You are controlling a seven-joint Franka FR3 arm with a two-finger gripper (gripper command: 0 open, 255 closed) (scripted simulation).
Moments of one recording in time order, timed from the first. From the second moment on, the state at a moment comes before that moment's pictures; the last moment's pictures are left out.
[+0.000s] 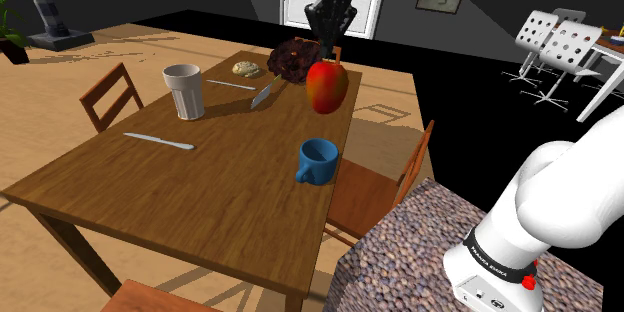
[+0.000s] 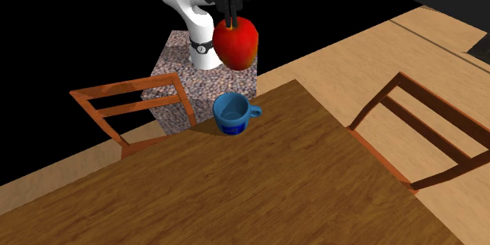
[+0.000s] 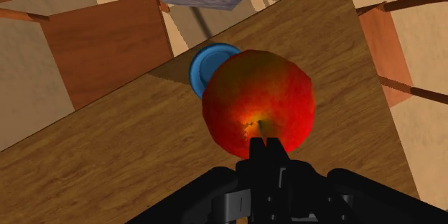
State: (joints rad) arm 0.09 -0.27 0.24 -1.83 0.12 1.61 0.24
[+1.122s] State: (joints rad) arm 0.09 -0.30 0.25 -2.09 0.13 1.82 0.22
